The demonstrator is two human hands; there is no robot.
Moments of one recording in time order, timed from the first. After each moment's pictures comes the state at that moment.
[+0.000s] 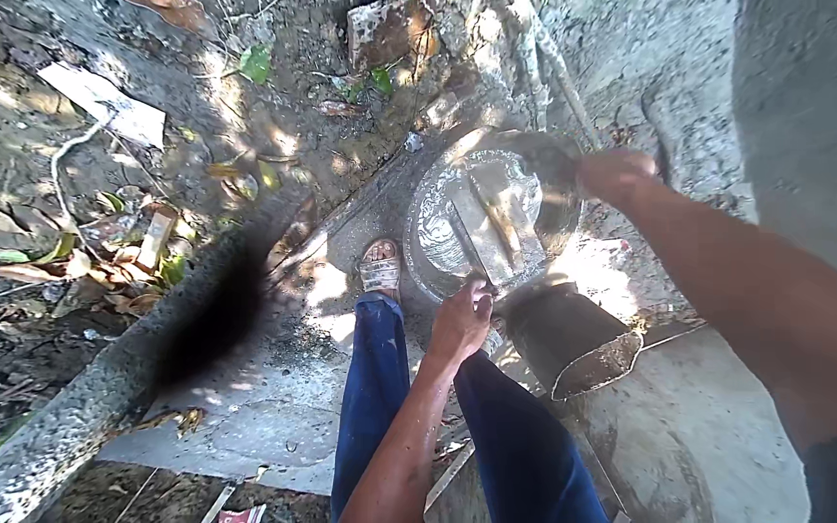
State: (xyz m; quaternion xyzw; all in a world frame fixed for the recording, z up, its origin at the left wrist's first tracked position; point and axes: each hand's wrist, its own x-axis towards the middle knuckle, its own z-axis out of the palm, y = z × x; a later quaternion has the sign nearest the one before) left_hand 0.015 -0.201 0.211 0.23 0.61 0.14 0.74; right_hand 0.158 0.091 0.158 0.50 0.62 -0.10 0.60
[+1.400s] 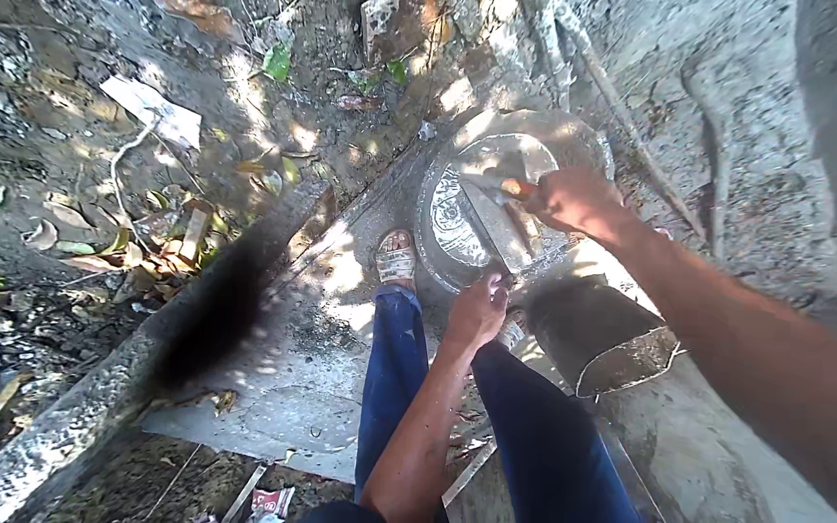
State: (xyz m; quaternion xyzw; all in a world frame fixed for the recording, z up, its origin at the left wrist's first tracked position) left_hand 0.040 -0.211 0.210 0.27 0.62 0.09 0.73; right_hand 0.122 0.009 0.201 0.51 0.66 -0.27 0.48
